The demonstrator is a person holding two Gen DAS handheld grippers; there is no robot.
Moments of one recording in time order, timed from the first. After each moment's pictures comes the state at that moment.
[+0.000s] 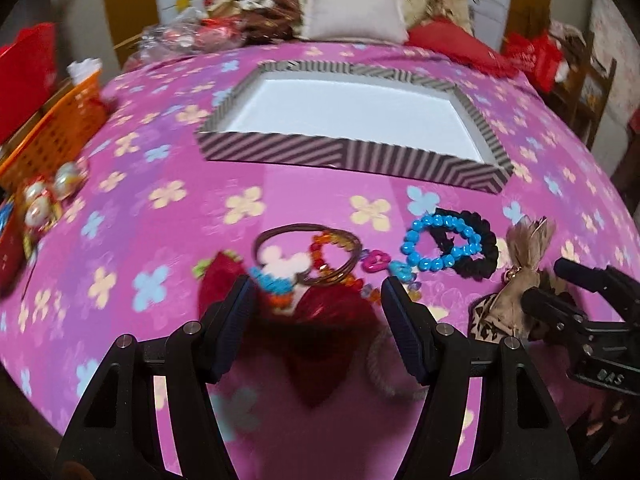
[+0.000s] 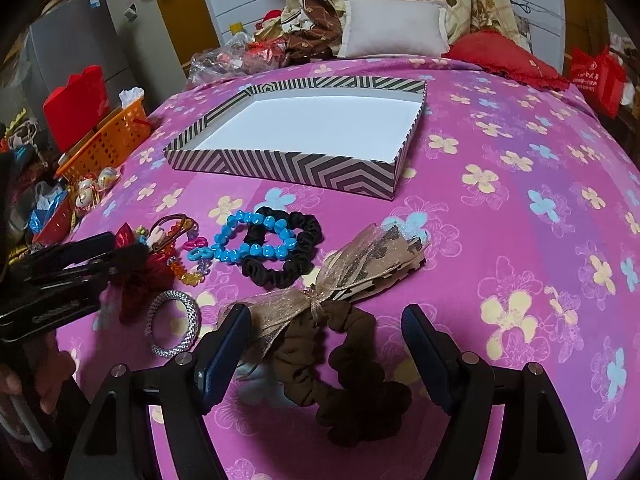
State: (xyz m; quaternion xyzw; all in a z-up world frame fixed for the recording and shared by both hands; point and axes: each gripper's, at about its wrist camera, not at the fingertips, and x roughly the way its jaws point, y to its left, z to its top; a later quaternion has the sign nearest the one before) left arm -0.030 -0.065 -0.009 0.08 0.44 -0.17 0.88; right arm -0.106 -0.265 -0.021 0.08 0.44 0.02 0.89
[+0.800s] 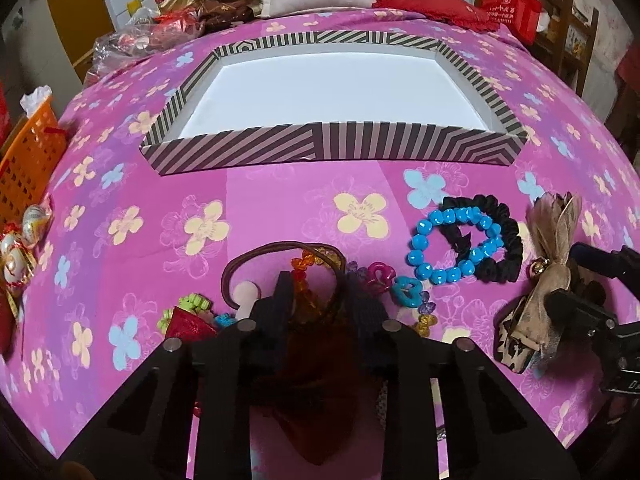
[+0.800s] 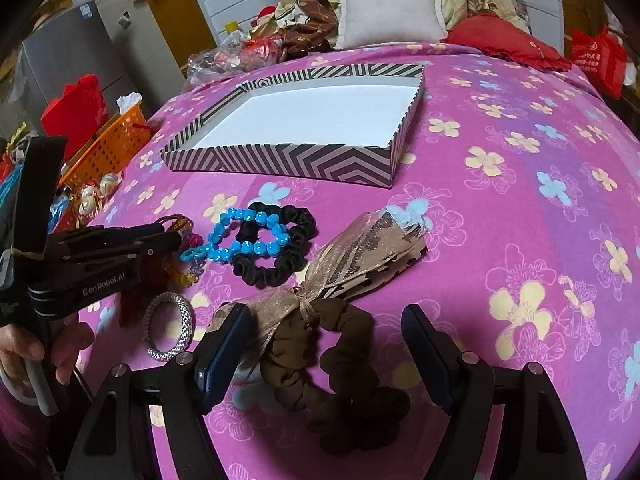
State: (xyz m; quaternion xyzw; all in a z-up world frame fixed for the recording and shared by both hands) left arm 0.006 -0.087 -0.029 0.14 0.47 -0.20 0.85; right arm -0.100 -0.275 -0.032 0.11 0.45 0.03 0.89
